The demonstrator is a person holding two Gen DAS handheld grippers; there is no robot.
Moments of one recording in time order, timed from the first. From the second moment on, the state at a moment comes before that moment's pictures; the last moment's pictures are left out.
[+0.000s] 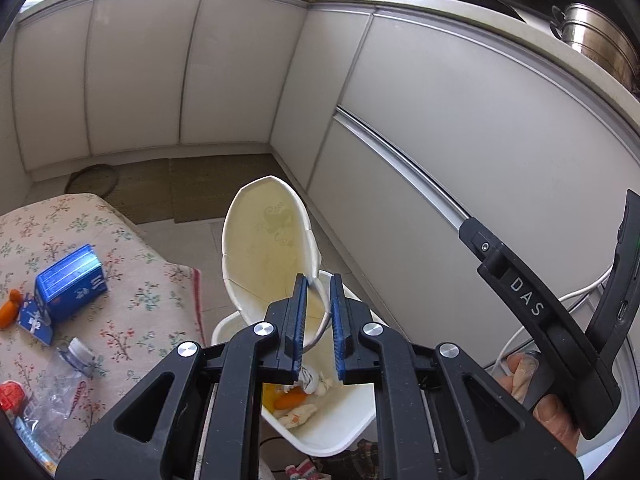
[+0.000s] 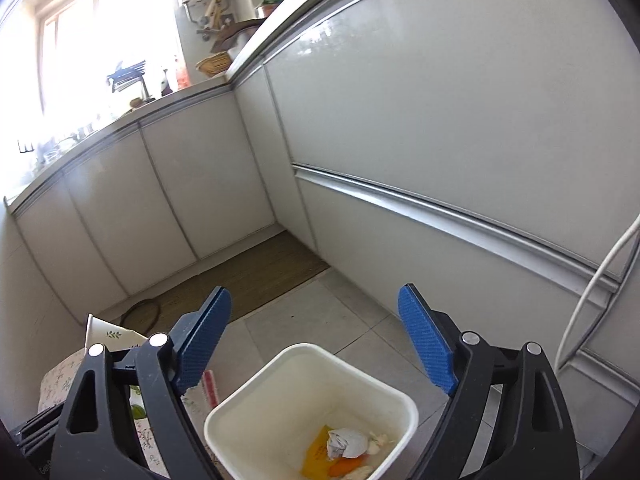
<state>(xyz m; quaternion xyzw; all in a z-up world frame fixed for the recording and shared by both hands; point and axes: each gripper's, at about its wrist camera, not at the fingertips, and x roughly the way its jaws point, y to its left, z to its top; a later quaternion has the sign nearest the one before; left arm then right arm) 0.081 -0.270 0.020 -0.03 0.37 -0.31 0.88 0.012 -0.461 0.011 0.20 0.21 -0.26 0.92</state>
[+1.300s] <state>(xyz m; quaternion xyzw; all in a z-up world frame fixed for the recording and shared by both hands) 0.083 -0.141 0.012 -0.02 0.34 -0.04 0.94 0.045 -0.328 0.011 0.03 0.23 -0.20 0.95</state>
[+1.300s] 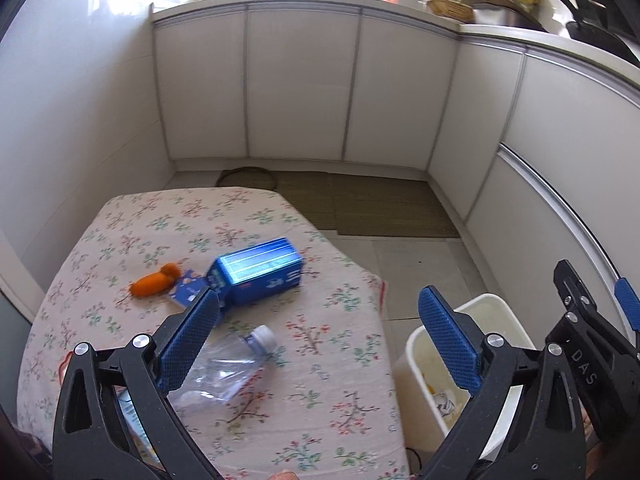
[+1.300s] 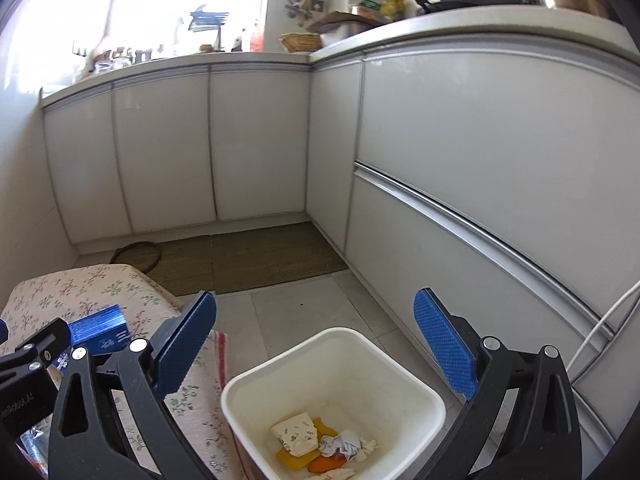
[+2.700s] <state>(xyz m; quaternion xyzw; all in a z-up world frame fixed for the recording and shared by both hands) 0.075 0.047 -0.092 0.23 0.54 -0.06 0.81 0.109 -0.150 -0.058 0.00 0.40 0.11 0.91</state>
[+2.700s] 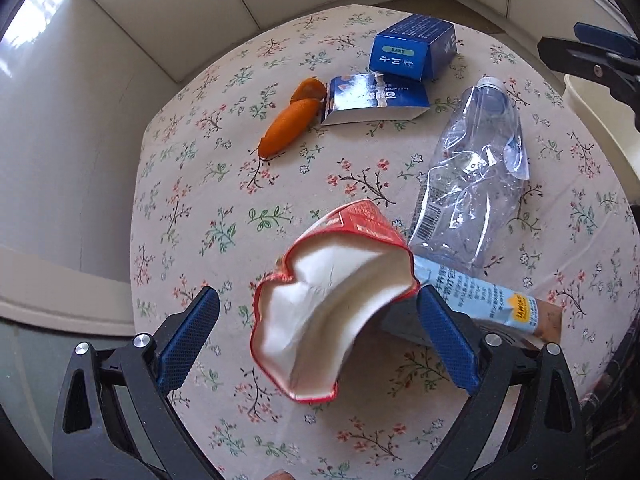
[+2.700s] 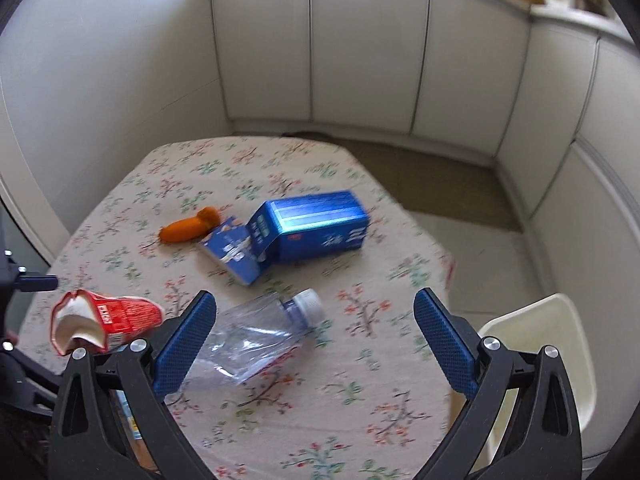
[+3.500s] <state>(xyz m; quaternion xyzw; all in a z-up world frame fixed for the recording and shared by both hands) 0.102 0.199 -0.050 -0.22 0.45 -0.05 0.86 0.194 0.042 -0.099 -0.35 0.36 0.30 0.81</state>
